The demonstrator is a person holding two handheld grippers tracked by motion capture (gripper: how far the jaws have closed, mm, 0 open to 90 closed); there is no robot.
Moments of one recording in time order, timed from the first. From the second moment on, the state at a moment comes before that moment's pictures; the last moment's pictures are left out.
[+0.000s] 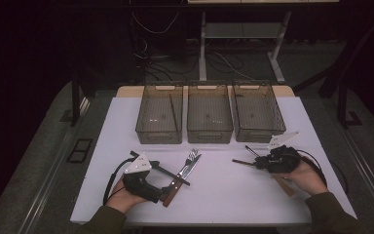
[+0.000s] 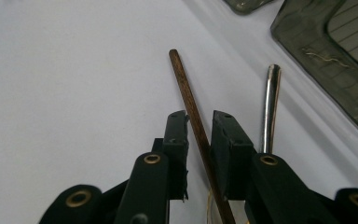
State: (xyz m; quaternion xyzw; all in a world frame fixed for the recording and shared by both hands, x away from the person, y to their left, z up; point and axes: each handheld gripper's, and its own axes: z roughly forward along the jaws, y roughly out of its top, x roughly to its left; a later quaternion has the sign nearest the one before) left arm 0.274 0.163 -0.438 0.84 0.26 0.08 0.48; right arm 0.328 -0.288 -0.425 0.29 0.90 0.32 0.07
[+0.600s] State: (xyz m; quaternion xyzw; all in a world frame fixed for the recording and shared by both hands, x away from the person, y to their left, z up) left arm 0.274 0.162 -0.438 0.84 0.26 0.08 0.48; right arm 0.337 -0.278 -0.438 0.27 0.91 0.30 0.07
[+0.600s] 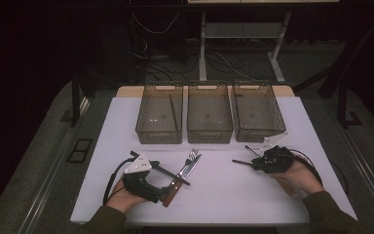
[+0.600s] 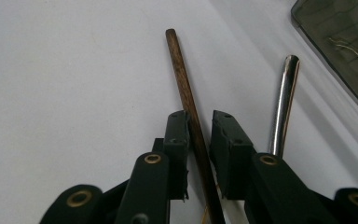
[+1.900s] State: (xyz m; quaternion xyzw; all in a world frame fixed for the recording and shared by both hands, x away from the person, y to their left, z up) left arm 0.274 0.162 -0.438 0.84 0.26 0.07 0.48; right arm 0.332 -0.264 -0.421 0.28 0.91 0.31 0.06
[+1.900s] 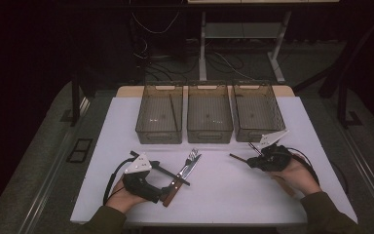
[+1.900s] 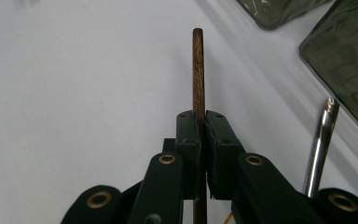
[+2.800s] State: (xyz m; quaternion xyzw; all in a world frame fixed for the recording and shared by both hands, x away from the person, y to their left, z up) left arm 0.274 0.162 -0.438 0.84 0.26 0.07 0.48; right arm 0.337 -0.217 -0.394 0.32 0.87 0.38 0.06
